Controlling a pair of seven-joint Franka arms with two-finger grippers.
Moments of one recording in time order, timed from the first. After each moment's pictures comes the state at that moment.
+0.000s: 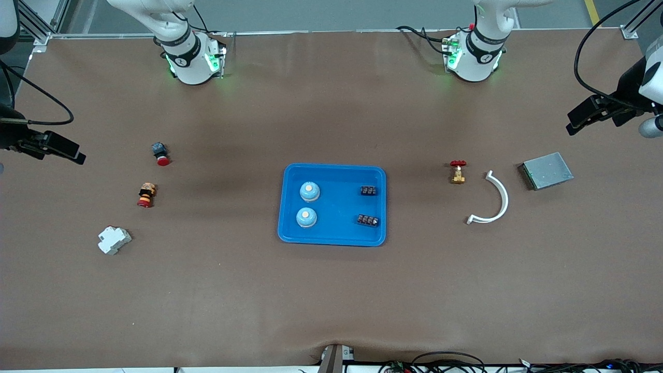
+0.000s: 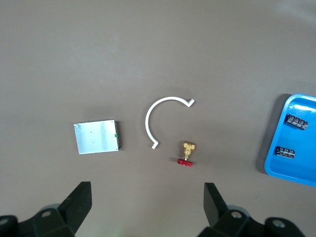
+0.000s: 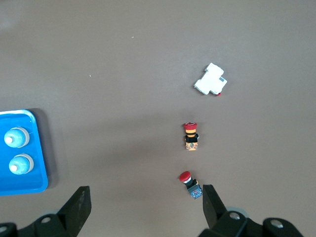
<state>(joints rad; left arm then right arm) 0.01 -0.07 -0.07 -1.62 0.03 1.57 -0.24 -0.08 0.04 0.01 -1.59 0.05 1.63 0.07</state>
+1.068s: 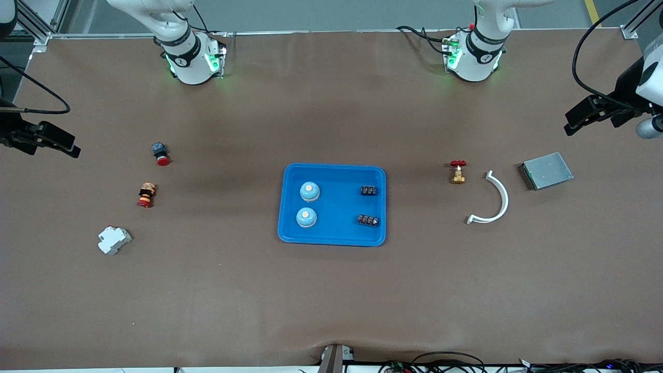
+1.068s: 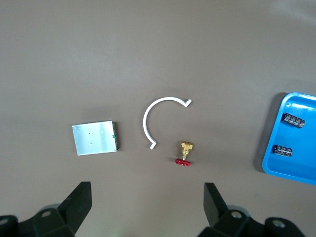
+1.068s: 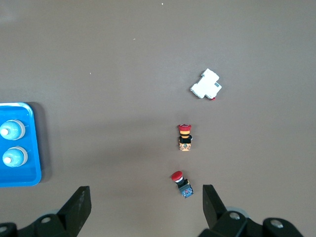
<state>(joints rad) 0.00 -0.06 -0.08 -1.60 0.03 1.56 -0.24 -0.06 0.03 0.01 -1.55 0.02 1.59 0.05</state>
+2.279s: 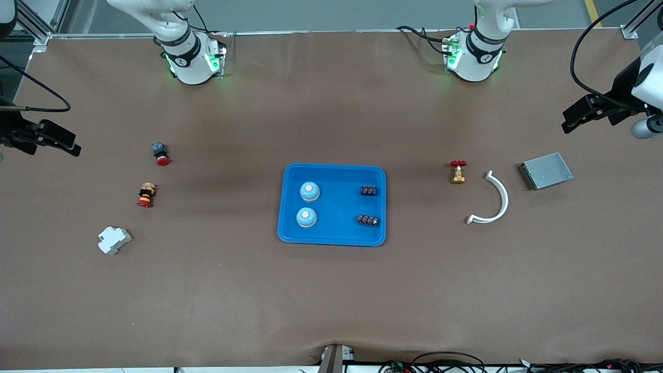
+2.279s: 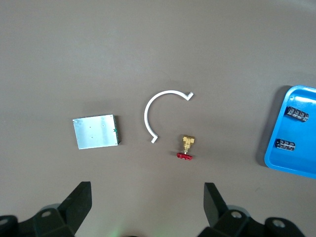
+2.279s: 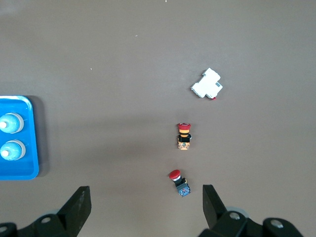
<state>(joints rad) 0.00 -0.06 -0.08 -1.60 0.03 1.53 -0.24 -0.06 0.03 0.01 -1.55 0.02 1.58 0.01</state>
